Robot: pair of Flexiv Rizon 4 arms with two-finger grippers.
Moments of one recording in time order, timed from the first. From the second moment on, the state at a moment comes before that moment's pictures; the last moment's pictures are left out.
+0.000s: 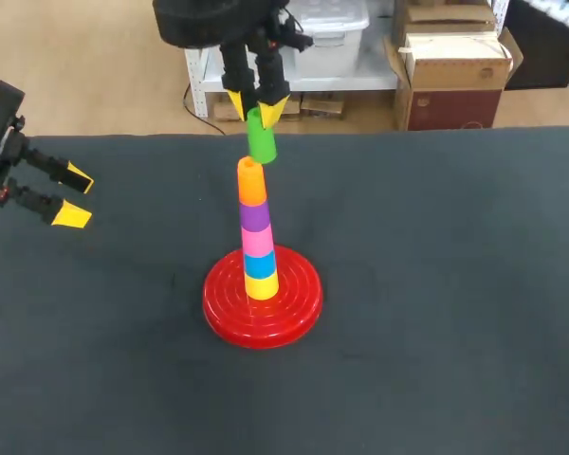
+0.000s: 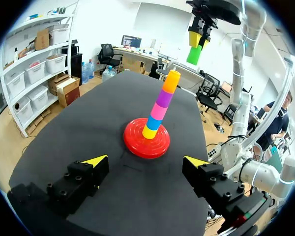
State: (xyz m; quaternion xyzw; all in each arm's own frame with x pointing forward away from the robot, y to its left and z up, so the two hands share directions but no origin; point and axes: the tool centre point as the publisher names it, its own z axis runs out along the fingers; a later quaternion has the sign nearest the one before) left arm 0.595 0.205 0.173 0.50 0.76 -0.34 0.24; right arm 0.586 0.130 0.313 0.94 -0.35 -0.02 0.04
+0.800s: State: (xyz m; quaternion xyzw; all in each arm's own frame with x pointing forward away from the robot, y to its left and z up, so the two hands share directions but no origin) left arm 0.595 0.205 0.173 0.50 0.76 -0.34 0.24; right arm 0.615 0.141 0.286 0.92 -0.38 0.04 -0.04
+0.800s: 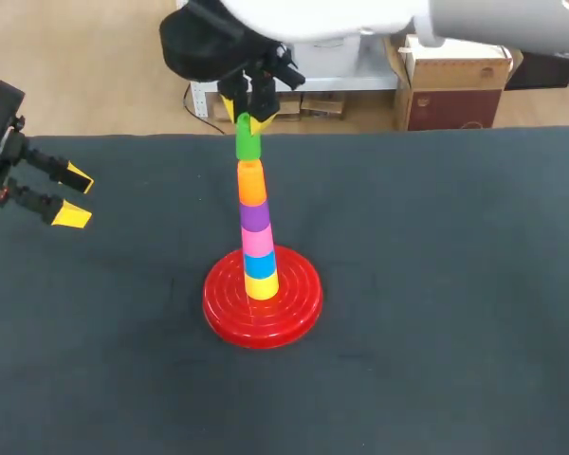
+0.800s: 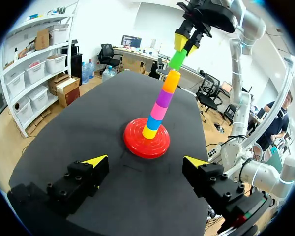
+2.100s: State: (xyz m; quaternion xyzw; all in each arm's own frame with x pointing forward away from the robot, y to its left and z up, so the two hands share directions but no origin) left arm 0.595 0.205 0.173 0.50 0.76 -0.34 0.24; right arm 0.605 0.142 0.285 0.93 -0.36 -0.01 0.01
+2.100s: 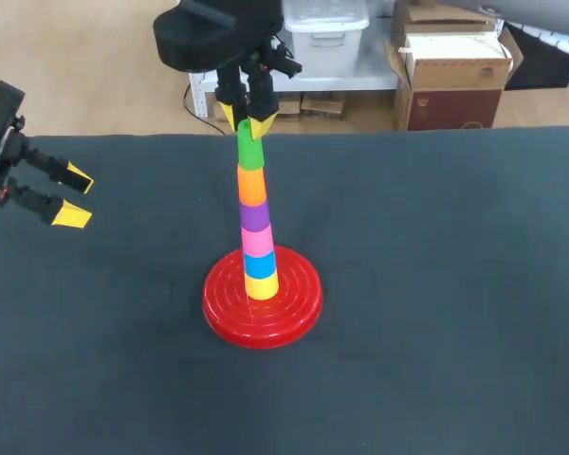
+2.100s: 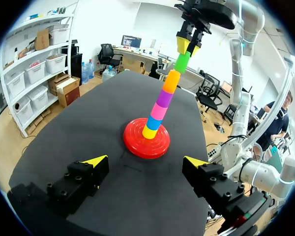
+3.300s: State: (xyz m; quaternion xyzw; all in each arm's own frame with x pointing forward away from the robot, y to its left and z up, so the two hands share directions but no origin) left arm 0.595 0.205 0.173 0.50 0.76 -0.34 0.24; right arm 0.614 0.143 0.264 0.93 -0.37 -0.03 0.02
